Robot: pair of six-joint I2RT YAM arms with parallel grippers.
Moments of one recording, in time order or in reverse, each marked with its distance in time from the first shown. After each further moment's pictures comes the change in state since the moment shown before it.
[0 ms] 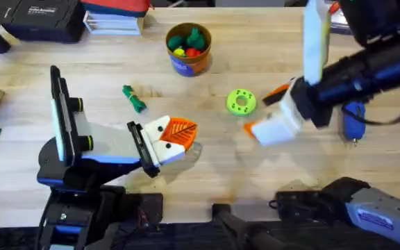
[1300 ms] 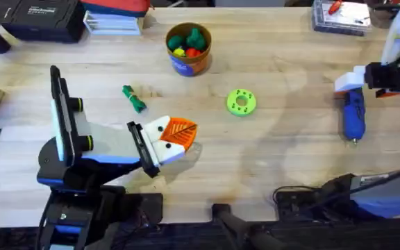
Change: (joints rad) left arm 0.000 0.000 0.000 0.000 0.000 0.000; right arm -0.961 0.527 0.000 0.407 0.522 -0.099
